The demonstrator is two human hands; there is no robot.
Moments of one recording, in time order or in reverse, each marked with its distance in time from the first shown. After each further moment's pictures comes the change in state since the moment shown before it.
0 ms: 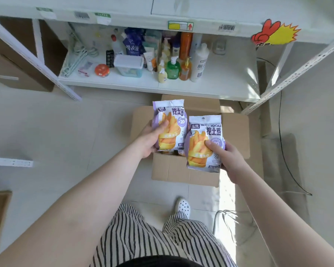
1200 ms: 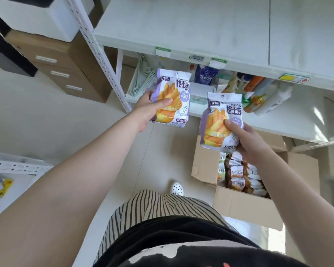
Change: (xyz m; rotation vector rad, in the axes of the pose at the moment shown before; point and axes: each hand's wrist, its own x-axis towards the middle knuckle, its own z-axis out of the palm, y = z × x) left_hand 0.000 0.224 -0.390 0.033 0.193 0.275; right_hand 0.094 -0.163 0.369 -0.039 -0.083 -0.098
